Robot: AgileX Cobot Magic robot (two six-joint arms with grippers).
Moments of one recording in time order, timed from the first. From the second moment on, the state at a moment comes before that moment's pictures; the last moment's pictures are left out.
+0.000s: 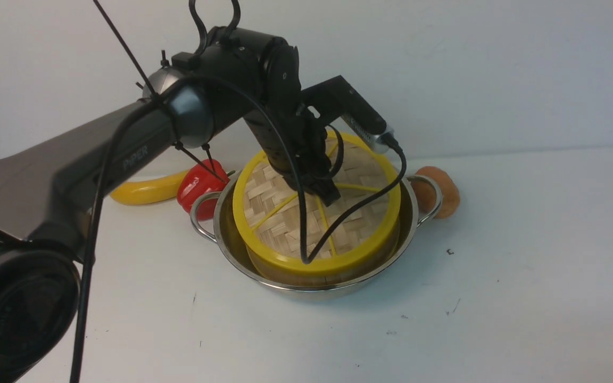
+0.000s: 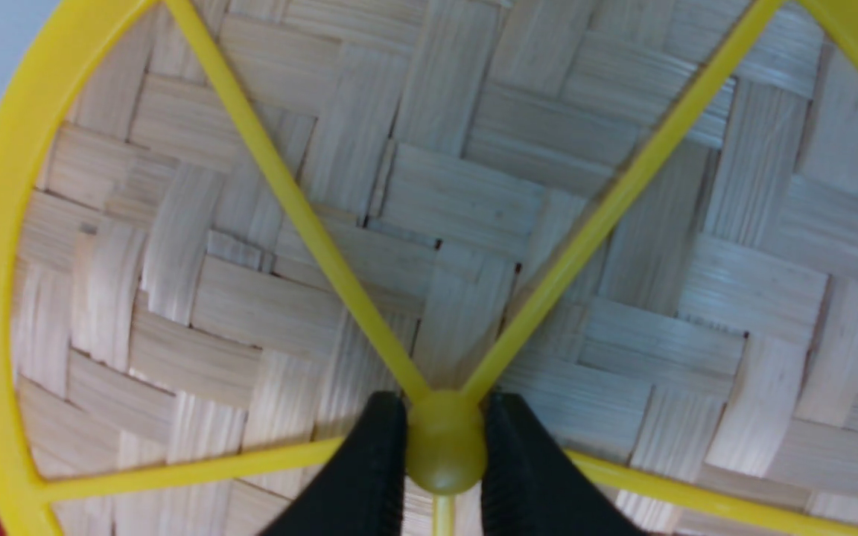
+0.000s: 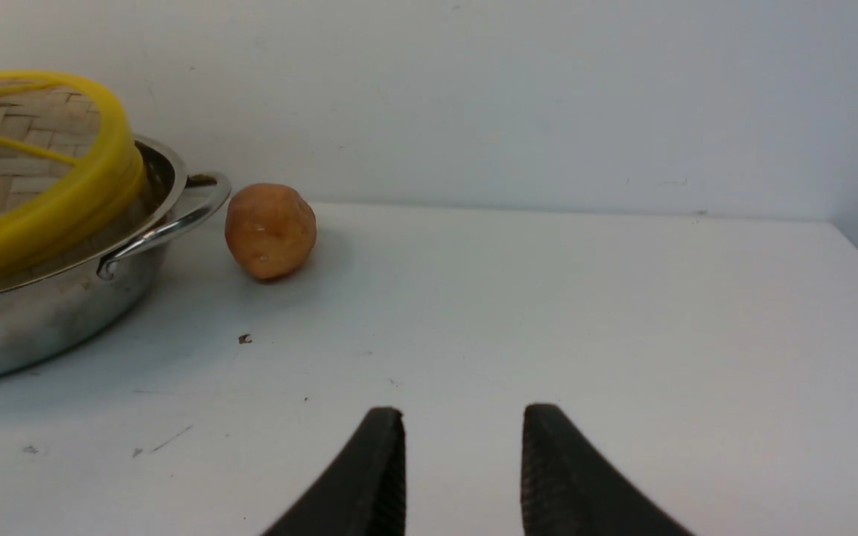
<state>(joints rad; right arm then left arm) 0.04 0.03 0.01 0.00 0.32 -0.01 -0.47 2.13 -1.91 0.01 0.95 0.50</state>
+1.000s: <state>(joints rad) 0.04 0.03 0.01 0.00 0.32 -0.01 -0.46 2.13 -1.93 0.01 0.96 0.42</state>
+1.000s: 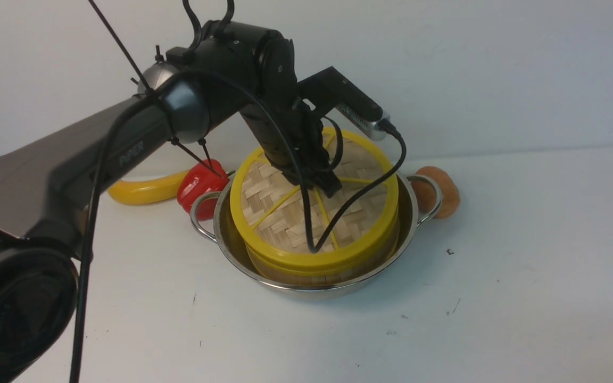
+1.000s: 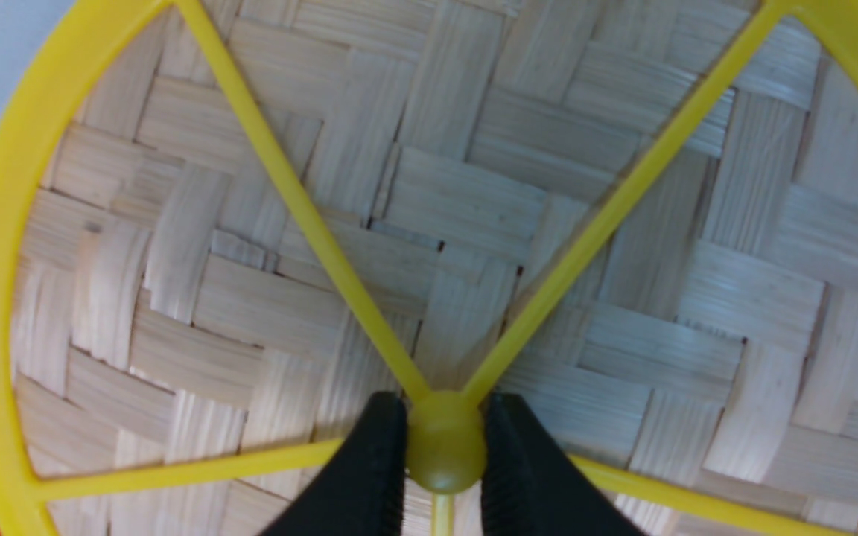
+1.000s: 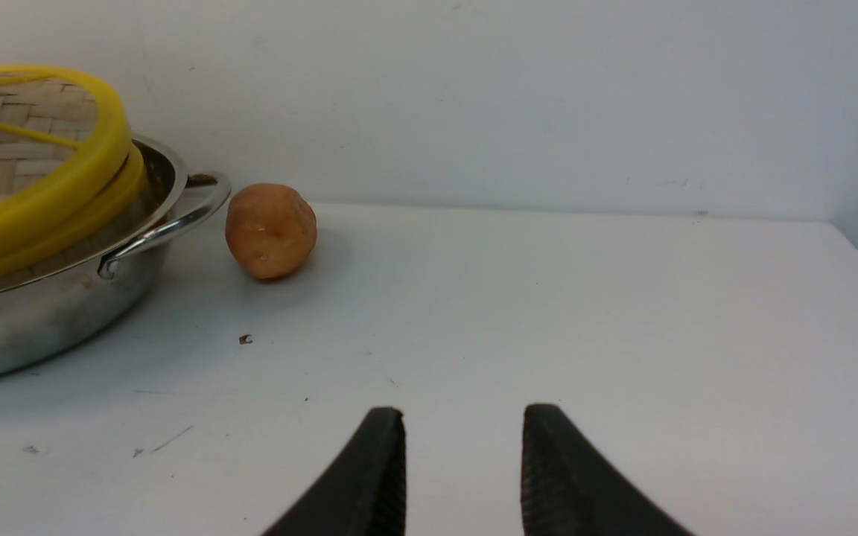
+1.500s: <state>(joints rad) 0.04 0.03 0.01 0.00 0.32 -0.01 -0.45 2.14 -1.93 -0.01 0.94 0.45</state>
